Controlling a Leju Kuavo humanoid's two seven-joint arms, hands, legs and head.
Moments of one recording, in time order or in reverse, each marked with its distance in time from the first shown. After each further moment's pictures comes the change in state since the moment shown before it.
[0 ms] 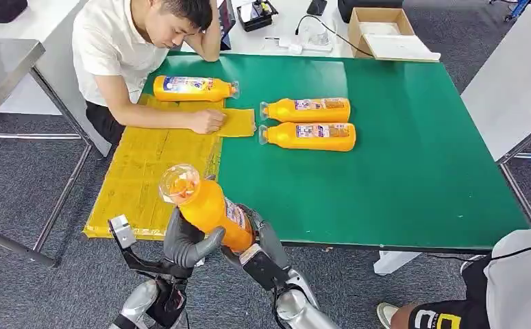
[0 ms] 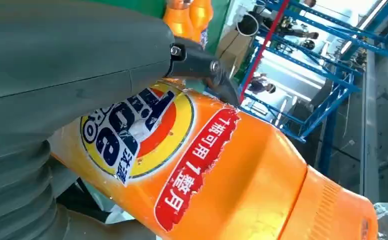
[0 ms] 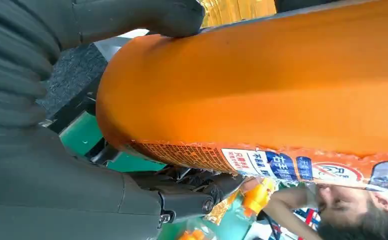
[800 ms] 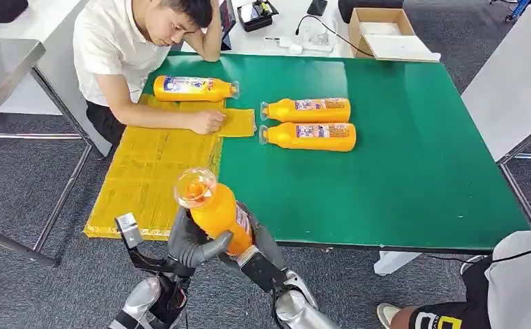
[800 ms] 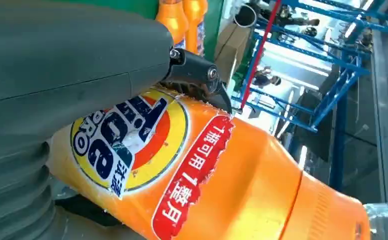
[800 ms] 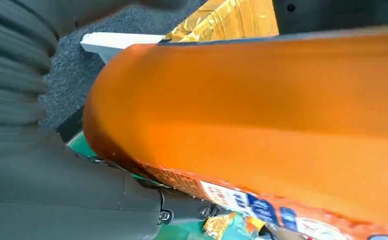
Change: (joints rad) left arm -0.013 0.006 0.001 0.008 -0.075 -0.001 -0.021; right arm -0.007 -0.003 0.016 0.006 -0.015 0.025 -0.001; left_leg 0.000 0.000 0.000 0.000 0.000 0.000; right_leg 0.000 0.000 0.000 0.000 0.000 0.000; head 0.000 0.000
